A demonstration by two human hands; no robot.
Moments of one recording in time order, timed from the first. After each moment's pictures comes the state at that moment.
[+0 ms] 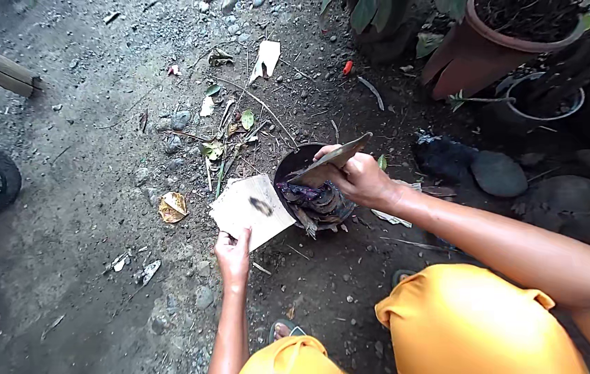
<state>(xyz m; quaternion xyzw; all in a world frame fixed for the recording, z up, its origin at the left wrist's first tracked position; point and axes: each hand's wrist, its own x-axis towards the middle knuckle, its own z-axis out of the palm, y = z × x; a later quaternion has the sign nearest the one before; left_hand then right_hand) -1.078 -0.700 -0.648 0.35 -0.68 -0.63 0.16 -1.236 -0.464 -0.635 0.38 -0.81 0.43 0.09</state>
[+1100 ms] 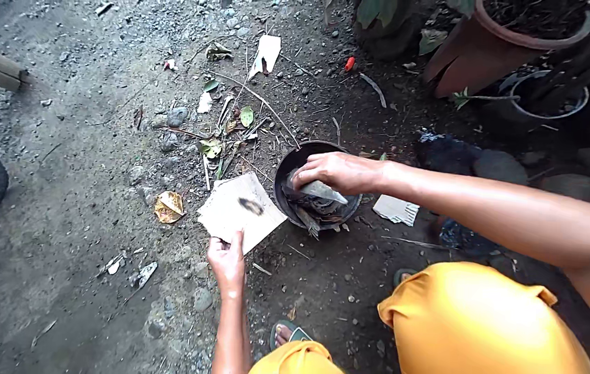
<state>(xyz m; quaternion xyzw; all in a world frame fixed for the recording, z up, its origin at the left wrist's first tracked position) -1.079 -0.707 -0.653 0.37 -0.67 -0.62 0.20 -1.276 -0.489 -0.629 0.61 -0.72 0.31 -0.10</state>
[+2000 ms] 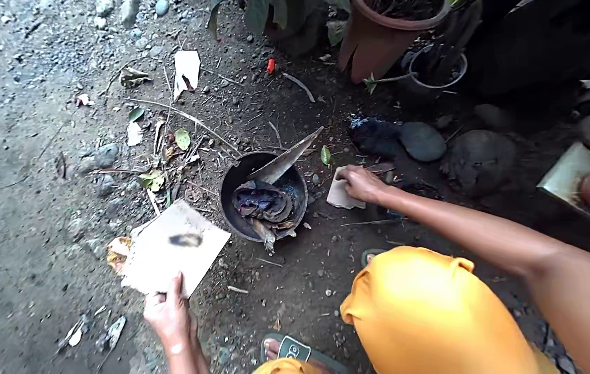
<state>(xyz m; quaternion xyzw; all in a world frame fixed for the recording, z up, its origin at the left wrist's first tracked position) -1.076 -0.718 -0.649 0.38 -0.68 -0.59 0.20 -1.225 -0.315 -0.757 0.06 -0.93 0.24 -0.27</state>
